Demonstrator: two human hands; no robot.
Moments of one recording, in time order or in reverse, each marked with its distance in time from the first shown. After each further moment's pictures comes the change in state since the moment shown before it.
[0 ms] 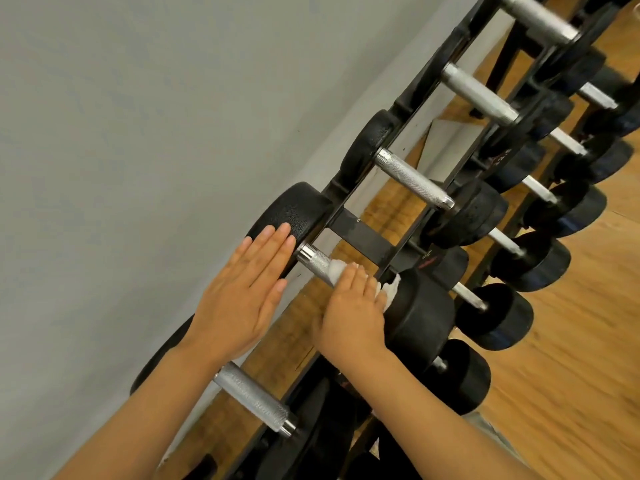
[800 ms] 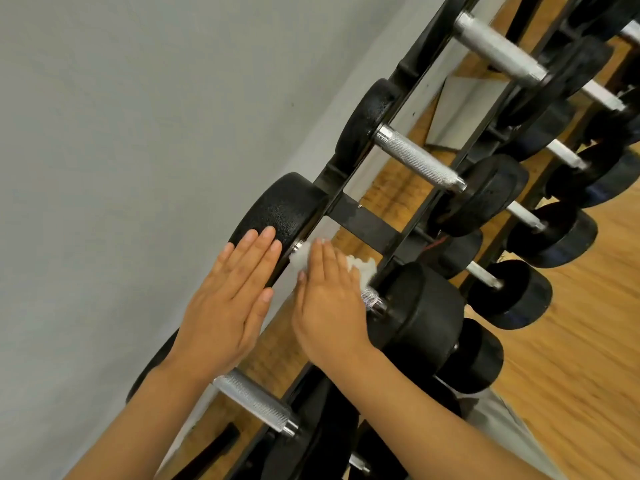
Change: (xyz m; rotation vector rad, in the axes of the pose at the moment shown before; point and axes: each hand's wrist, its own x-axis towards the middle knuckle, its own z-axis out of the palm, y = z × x) left_hand 0.000 0.001 -0.003 -0.044 -0.034 -0.017; right_hand 0.015 -0.014 0.012 0.251 0.199 -0.178
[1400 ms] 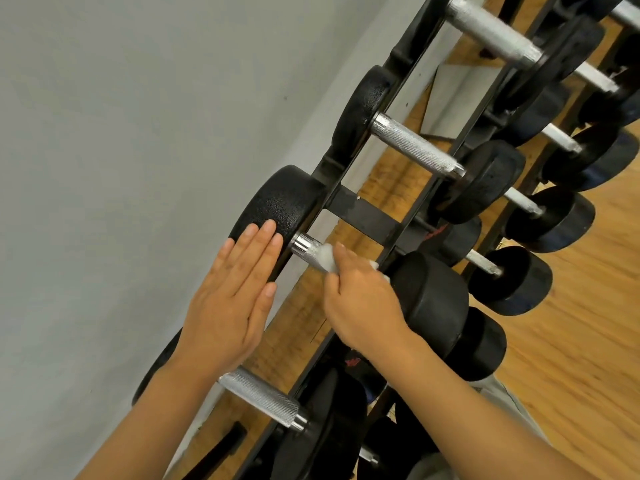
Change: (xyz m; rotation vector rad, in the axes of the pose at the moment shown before) left_hand 0.000 -0.001 0.001 -0.057 0.021 0.003; right_hand 0.001 0.018 -0.038 0.111 -0.189 0.072
